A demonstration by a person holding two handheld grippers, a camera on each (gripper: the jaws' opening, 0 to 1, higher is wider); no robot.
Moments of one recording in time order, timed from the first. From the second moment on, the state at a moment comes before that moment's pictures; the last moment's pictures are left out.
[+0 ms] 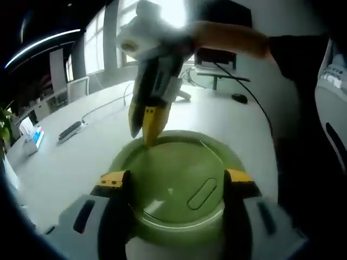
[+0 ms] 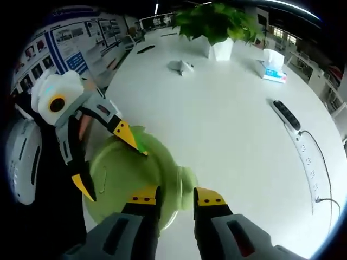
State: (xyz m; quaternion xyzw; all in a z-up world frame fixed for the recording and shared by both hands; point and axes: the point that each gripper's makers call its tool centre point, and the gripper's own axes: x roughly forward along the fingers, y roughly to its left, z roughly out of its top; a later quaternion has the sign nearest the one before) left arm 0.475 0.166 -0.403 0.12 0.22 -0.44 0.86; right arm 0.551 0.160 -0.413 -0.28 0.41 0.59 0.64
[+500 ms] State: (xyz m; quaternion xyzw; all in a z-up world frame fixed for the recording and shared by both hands) left arm 0.476 0.166 -0.403 0.12 0.22 -0.44 0.86; right arm 0.551 0.161 -0.417 -0.27 0.47 0.59 0.60
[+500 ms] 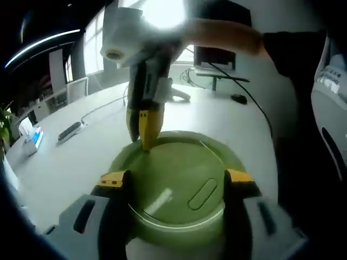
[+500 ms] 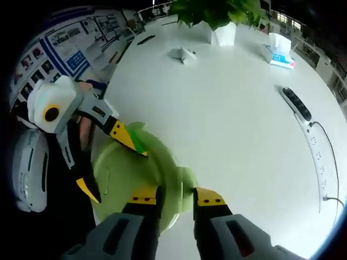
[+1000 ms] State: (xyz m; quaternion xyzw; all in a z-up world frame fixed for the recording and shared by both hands) left arm 0.478 0.166 -0.403 0.12 0.21 -0.44 0.86; right arm 0.549 0.160 -0.422 -0.24 0.52 0.58 0.58
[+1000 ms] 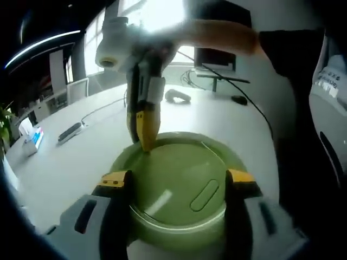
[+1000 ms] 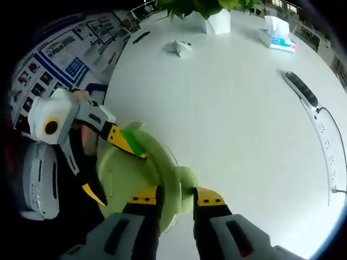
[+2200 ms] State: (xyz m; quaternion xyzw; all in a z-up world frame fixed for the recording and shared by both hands) left arm 0.482 0.165 -0.405 0.11 0.19 -0.45 0.87; right arm 0.540 0.172 -0.419 -0.21 0.47 0.61 0.61
